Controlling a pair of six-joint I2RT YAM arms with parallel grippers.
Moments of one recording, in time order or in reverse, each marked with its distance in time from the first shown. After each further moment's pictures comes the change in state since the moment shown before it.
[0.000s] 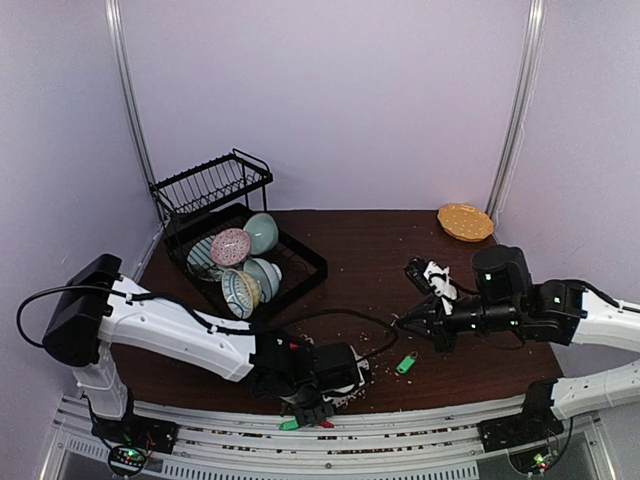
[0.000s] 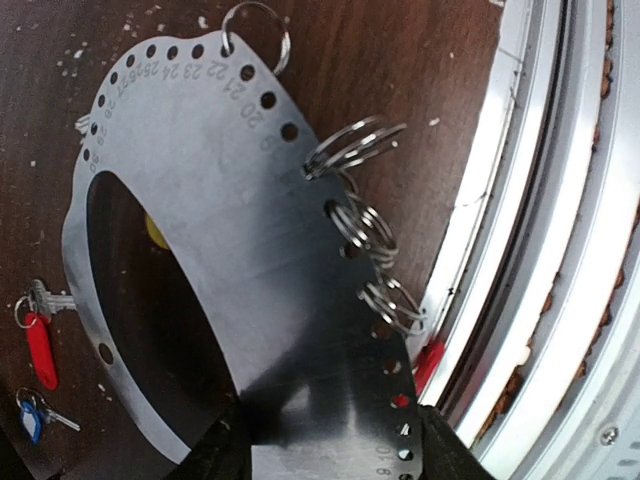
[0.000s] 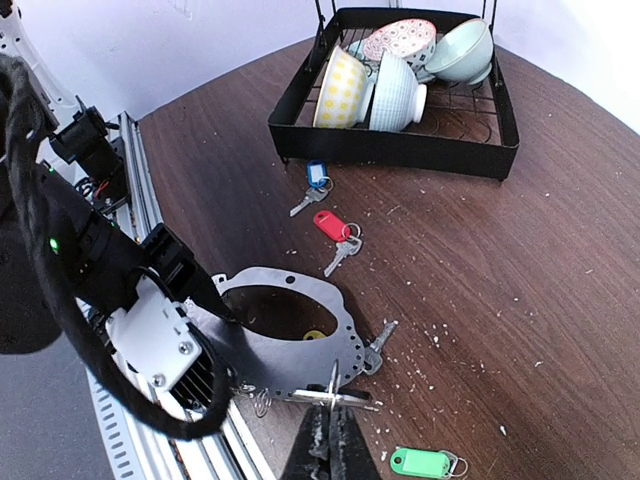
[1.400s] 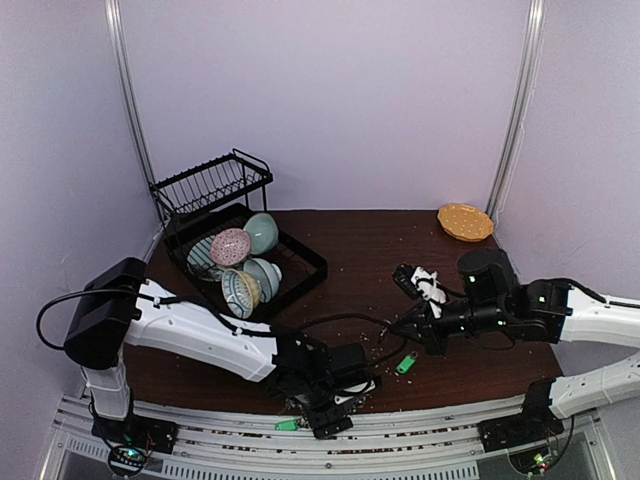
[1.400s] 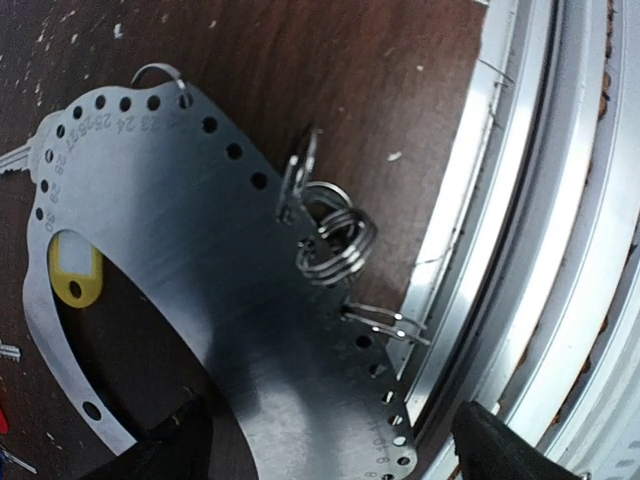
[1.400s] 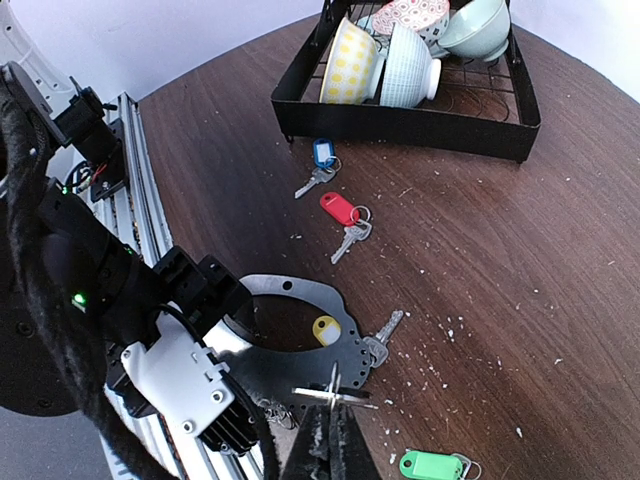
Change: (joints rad) left arm 0.019 0.096 0.069 0.014 0.112 0.000; right arm 0.000 0.077 0.000 0.032 -0.023 -0.001
